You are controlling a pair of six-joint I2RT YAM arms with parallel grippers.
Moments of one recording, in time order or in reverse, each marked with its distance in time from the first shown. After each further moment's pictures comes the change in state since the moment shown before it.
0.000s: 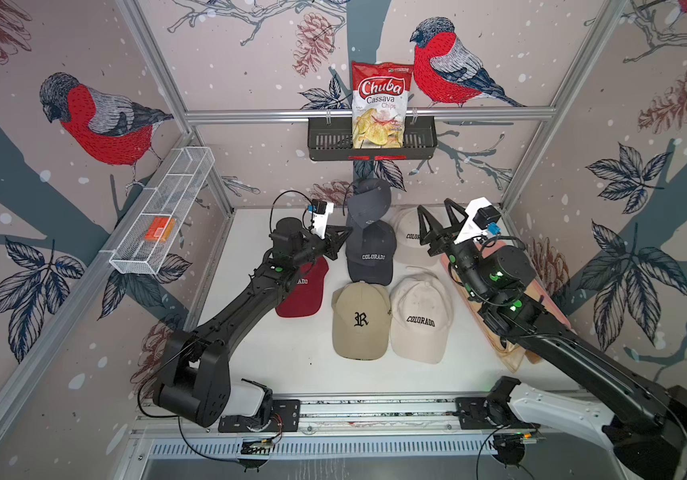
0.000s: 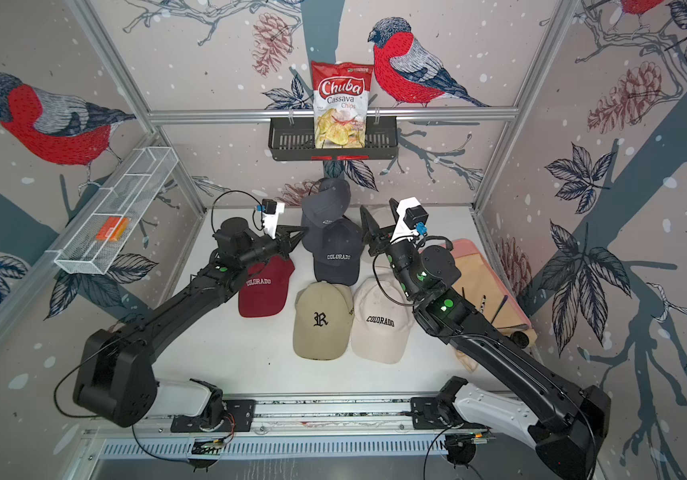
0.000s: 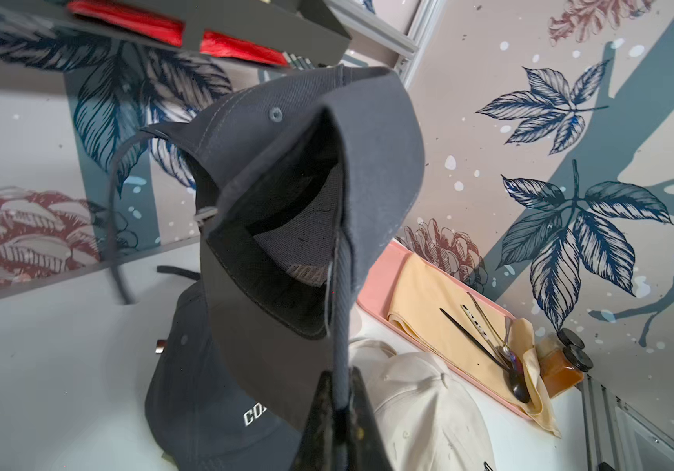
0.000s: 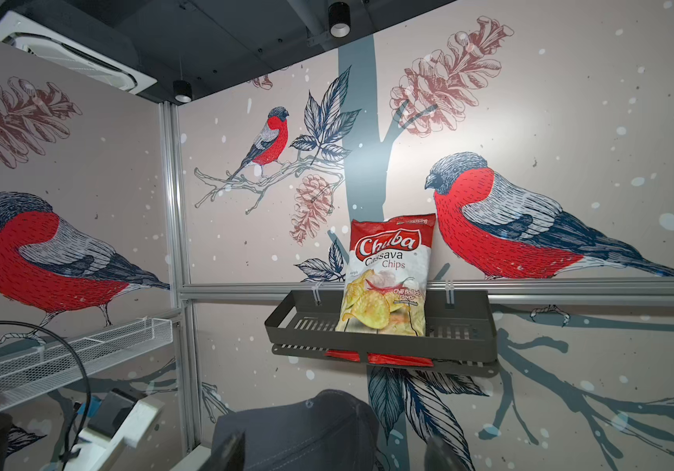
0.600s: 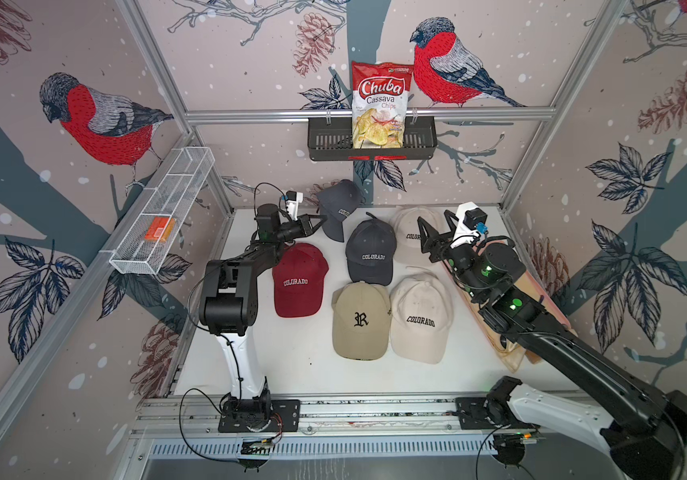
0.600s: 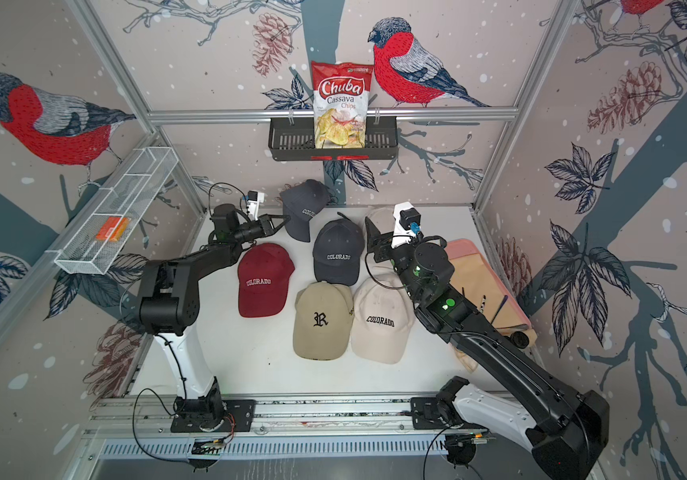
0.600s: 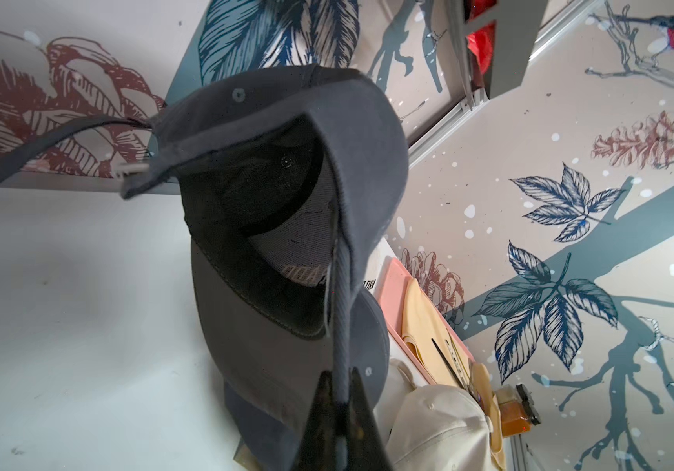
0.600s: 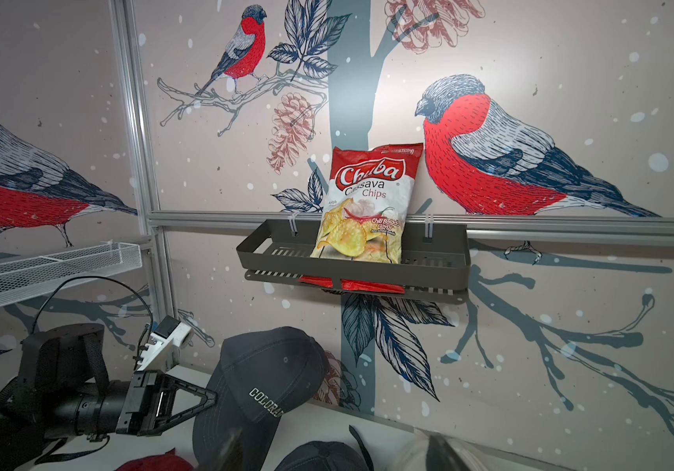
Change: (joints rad) left arm 0.283 0.613 0.303 0.294 0.386 -0.360; right arm -0.089 0.020 -0.025 -0.150 -0.038 0.011
